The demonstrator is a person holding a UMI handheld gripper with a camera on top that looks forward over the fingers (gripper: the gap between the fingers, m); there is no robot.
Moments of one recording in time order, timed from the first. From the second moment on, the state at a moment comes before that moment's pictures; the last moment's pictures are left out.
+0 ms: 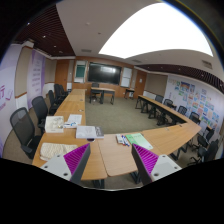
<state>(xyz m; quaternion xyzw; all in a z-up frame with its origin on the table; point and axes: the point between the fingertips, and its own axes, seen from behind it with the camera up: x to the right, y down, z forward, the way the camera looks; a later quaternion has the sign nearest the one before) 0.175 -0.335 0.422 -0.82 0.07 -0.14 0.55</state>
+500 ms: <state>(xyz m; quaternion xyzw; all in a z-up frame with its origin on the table) 0.069 -0.330 0.240 -0.87 0.08 -0.13 0.48</state>
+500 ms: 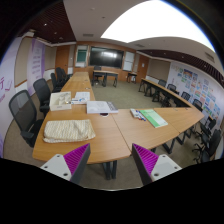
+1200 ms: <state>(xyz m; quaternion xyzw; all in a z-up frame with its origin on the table) -0.265 -0.067 0.040 -0.90 -0.05 -0.03 0.43</state>
